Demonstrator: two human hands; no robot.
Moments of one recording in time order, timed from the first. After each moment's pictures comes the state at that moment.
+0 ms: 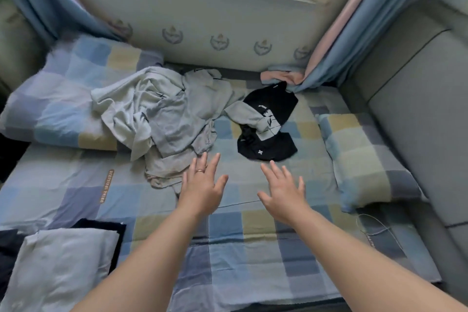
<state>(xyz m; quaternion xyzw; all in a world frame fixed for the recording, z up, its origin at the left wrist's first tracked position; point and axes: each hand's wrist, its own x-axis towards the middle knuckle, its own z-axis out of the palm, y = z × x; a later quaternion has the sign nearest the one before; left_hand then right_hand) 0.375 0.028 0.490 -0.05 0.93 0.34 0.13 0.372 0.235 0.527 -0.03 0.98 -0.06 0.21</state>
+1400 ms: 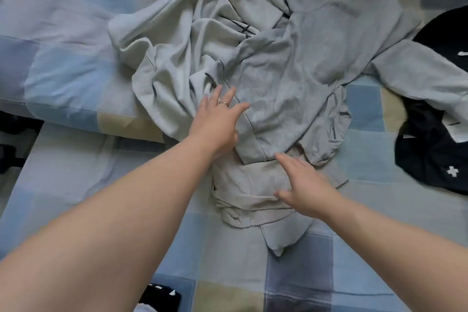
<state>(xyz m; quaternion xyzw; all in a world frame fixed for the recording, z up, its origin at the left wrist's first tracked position) -0.006 -0.260 0.144 0.00 0.98 0.05 0.18 0.034 -0.024 0.122 -0.20 0.90 -0.11 0.37</state>
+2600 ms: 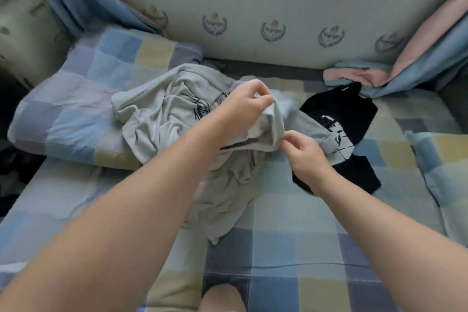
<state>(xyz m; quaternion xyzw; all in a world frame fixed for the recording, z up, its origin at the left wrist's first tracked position) 0.051 -0.065 0.459 0.01 0.84 0.53 0.03 0.081 0.117 0.404 -0.02 0.85 -0.51 0.14</state>
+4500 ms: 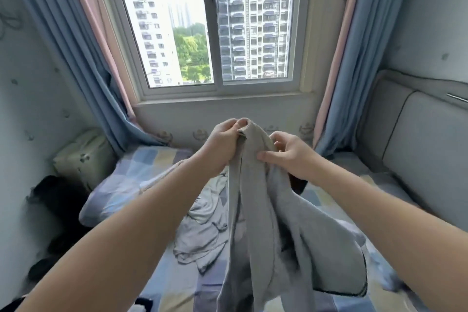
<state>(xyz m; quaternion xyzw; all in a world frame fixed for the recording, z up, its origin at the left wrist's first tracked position) 0.374 0.154 0.820 0.05 0.71 0.70 -0.06 0.362 0.343 0.799 -0.20 0.81 -0.55 0.04</state>
